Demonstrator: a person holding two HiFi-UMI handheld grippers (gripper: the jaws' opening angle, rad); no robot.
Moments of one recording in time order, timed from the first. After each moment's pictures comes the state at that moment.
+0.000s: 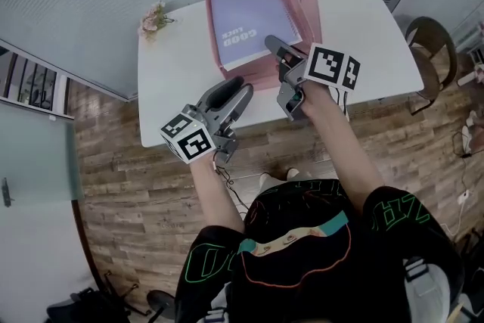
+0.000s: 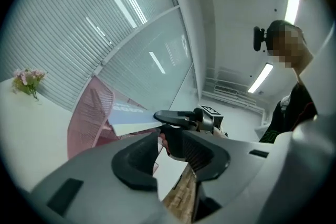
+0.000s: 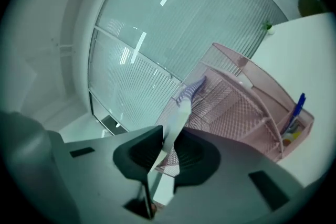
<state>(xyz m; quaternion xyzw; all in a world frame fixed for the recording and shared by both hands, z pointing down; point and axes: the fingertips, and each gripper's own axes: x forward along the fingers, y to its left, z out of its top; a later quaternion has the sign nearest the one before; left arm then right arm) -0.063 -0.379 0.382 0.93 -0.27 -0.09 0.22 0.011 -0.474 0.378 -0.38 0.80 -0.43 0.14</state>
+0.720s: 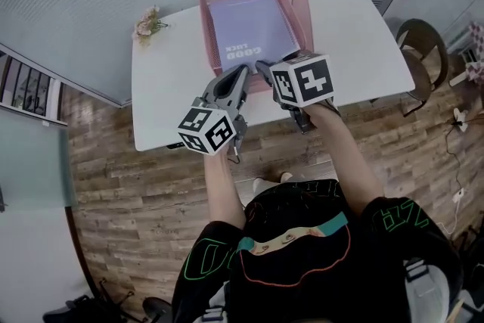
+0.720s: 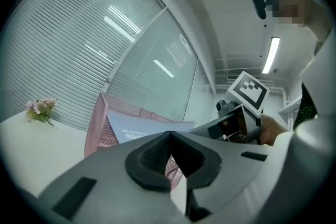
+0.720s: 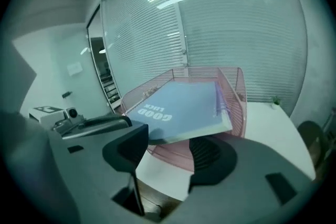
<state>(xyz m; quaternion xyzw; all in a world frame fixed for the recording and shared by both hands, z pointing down) -0.047 -0.414 0.376 0.91 -0.38 -0.07 0.15 0.005 -0.442 0.396 -0.45 0.84 -0.21 -0.23</state>
